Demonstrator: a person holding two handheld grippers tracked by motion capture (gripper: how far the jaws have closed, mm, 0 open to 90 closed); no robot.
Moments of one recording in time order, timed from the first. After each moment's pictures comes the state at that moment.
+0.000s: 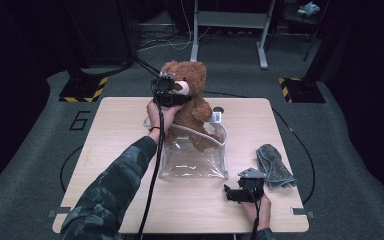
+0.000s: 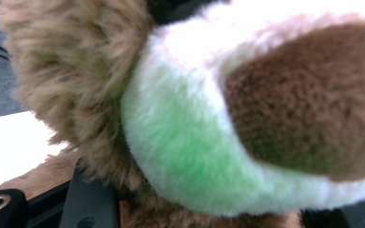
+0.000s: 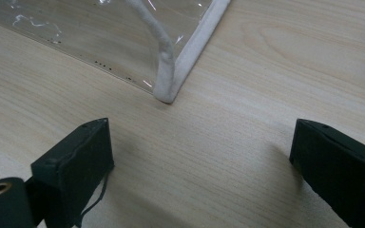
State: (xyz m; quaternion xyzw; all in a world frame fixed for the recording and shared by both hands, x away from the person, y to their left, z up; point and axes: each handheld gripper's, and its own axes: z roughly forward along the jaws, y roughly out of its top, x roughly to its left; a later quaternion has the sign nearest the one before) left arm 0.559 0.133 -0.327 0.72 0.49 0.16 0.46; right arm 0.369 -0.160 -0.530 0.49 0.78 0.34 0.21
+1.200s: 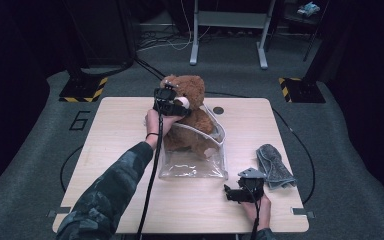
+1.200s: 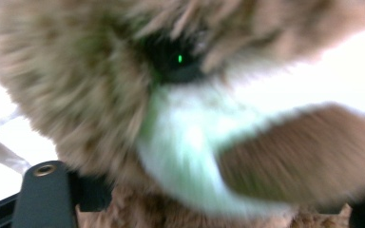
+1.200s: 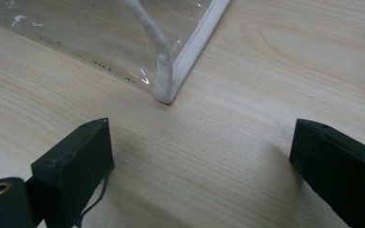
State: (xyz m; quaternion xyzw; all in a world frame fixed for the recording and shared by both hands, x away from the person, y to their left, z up) left arm 0.559 0.140 -0.353 0.78 0.50 0.11 0.37; right arm 0.369 -0.160 -0.530 0.49 0.77 0.34 0.21
